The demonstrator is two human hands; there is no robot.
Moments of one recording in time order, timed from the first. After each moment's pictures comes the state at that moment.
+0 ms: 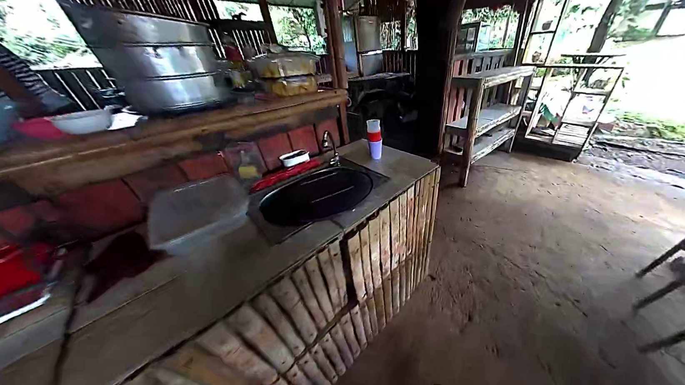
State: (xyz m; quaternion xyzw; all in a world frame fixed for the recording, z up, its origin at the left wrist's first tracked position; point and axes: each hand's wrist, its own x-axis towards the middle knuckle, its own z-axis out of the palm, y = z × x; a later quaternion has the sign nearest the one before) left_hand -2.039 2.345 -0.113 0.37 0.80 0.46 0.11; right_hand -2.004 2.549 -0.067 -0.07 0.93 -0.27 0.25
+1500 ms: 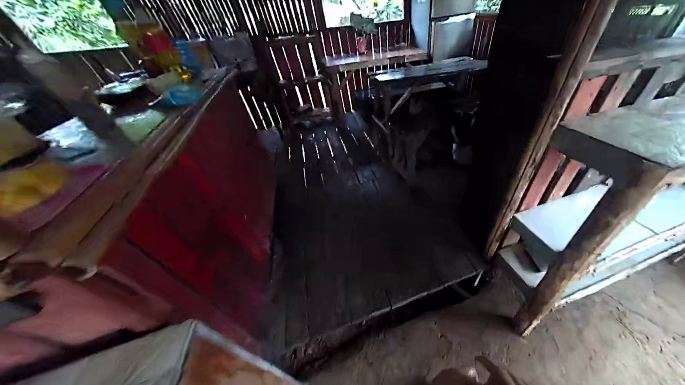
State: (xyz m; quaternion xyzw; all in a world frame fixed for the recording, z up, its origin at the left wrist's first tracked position) left_hand -3.396 2.969 -0.005 0.21 0.83 0.47 0.22; right_hand -3.384 3.143 0.049 -0.21 0.92 -0.33 0.09
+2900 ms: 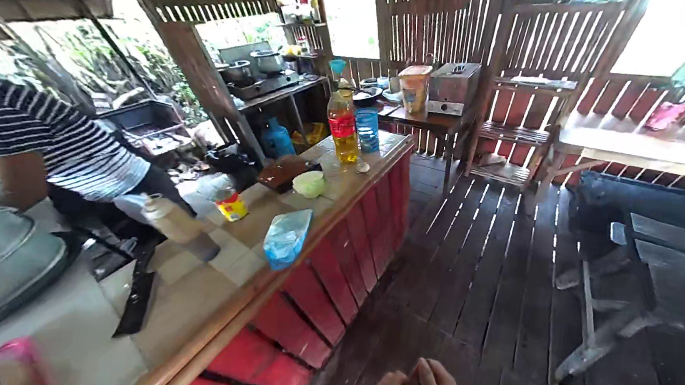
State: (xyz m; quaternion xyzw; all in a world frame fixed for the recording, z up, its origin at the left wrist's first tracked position) left_hand -4.129 2.309 0.228 -0.35 0.83 0.31 -0.30; right_hand -4.255 2.346 0.240 -0.29 0.63 -0.57 0.44
